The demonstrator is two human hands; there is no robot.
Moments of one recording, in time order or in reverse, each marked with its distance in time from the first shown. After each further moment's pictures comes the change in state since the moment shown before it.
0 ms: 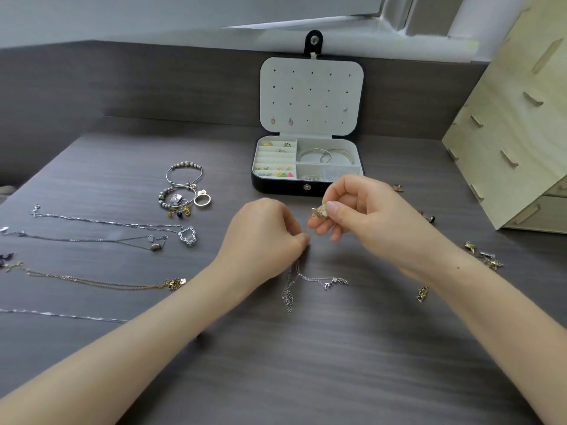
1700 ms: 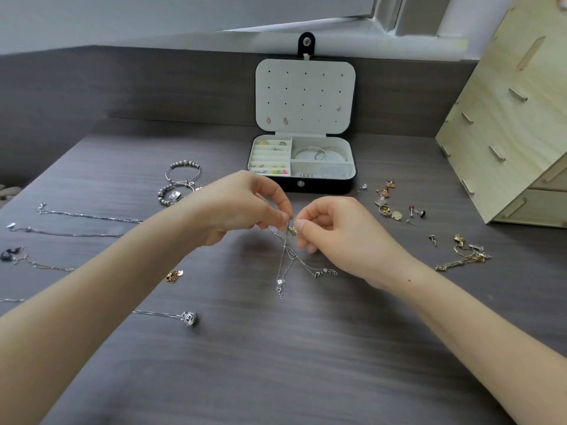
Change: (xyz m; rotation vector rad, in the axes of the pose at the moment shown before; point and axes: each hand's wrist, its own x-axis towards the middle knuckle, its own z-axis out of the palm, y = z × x) left_hand 0.013 0.001 -0.047 -0.411 -0.404 -0.173; right_hand -0.008 0.004 0.023 -0.226 0.025 0.026
